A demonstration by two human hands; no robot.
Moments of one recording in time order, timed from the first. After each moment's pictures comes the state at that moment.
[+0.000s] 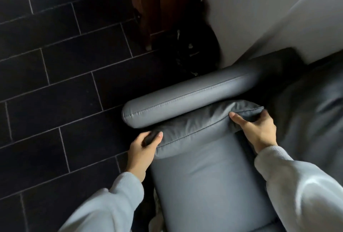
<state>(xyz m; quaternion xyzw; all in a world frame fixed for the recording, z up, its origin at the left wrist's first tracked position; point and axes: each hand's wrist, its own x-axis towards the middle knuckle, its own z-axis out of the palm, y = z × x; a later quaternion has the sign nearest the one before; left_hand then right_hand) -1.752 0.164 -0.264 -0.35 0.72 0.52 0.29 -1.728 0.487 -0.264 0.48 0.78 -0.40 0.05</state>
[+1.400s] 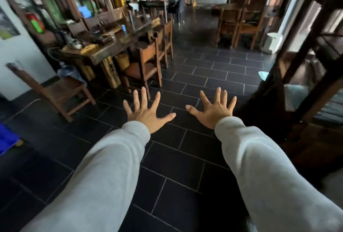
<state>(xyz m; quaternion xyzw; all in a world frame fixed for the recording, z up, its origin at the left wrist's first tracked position) -1.809 -0.296 0.271 -0.27 0.96 0.03 0.06 -1.919 -0.089 0.280 -0.20 0.97 -0.07 0.07</state>
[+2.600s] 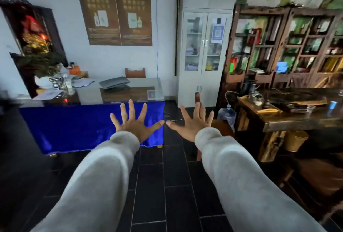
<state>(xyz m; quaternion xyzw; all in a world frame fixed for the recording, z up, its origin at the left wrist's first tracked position) -1.529 -0.992 0.381 -0.76 0.64 0.02 -0.09 -1.747 -1.008 0.386 -0.71 0.70 -0.06 0.04</state>
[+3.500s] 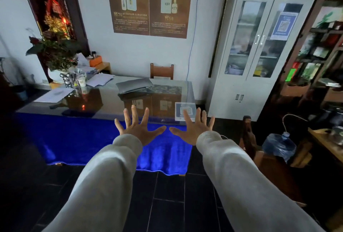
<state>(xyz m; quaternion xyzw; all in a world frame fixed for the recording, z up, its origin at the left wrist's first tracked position) -1.344 -1.500 0.351 -0.81 0.58 0.09 -0.05 -1.552 -1.565 0.349 -0.78 0.63 0.02 0.06</state>
